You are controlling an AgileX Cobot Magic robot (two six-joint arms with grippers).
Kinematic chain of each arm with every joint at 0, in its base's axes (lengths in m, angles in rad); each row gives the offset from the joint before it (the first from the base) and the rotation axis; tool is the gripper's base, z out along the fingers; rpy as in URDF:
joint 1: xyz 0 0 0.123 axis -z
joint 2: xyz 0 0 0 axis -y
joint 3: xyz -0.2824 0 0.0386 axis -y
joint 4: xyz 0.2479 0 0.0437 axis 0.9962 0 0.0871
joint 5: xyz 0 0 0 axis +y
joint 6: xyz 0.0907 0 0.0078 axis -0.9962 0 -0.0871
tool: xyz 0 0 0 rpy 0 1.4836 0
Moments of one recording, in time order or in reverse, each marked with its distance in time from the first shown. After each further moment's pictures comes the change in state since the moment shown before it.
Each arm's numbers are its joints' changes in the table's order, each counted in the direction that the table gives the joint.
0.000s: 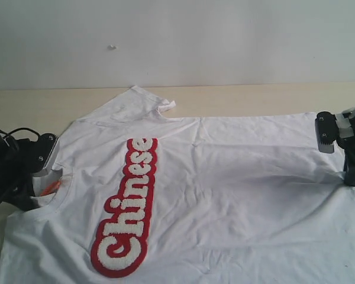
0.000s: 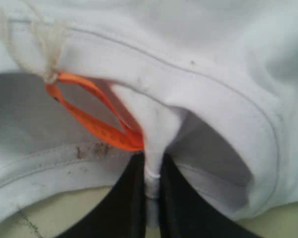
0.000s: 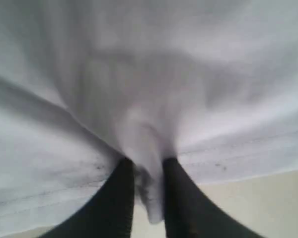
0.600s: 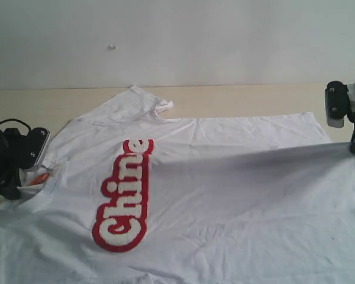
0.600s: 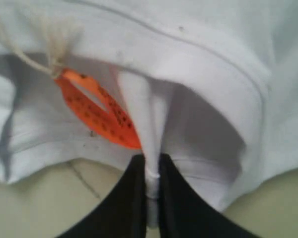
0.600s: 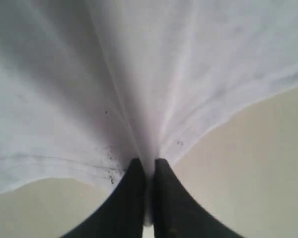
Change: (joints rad) left arm 0.004 0.072 -0.012 0.169 -0.027 0.126; right arm 0.000 0.162 -0.010 -0.004 -0.038 0.000
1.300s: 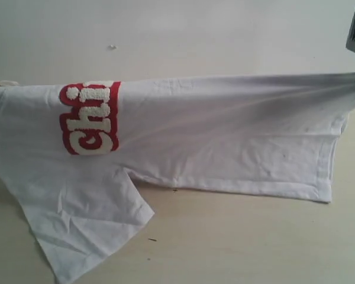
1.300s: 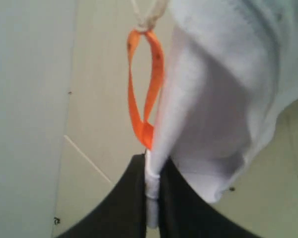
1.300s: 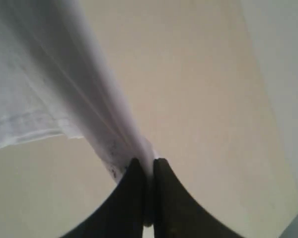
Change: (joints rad) left arm 0.000 0.440 0.001 0.441 -0.087 0.666; right arm -0.004 0.330 0.000 0.152 -0.021 -0.086
